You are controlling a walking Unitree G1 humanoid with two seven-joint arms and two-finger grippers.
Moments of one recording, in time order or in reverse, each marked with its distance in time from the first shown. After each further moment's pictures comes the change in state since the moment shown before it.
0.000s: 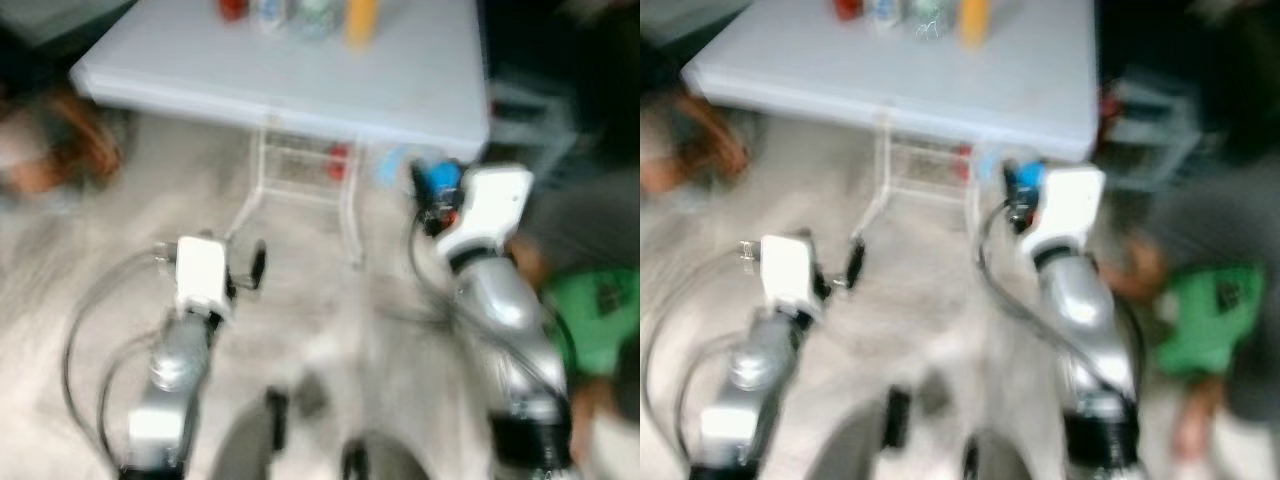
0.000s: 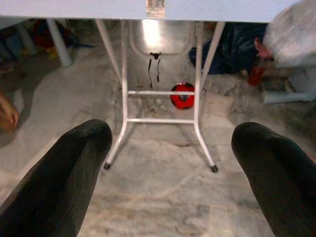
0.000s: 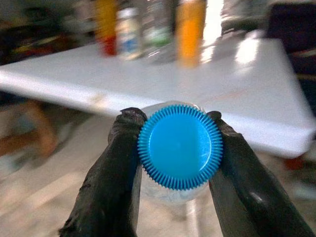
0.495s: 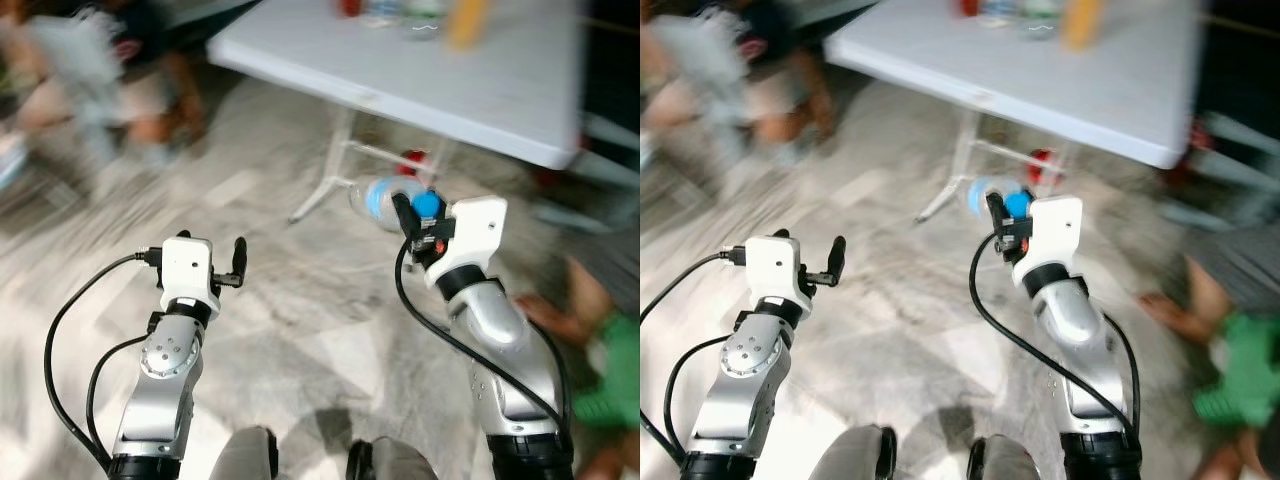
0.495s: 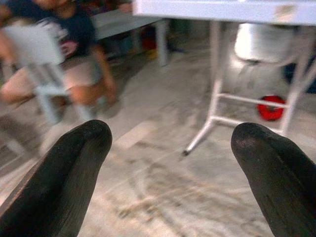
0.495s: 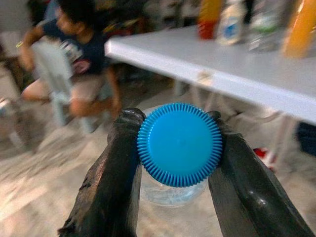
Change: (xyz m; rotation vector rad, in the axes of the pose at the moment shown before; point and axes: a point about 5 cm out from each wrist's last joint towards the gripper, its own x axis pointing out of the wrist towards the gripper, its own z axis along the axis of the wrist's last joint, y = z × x) left arm 0.003 0.026 0.007 0.072 -0.045 0.148; right arm -0.013 0.002 -0.019 0.007 0.039 0.002
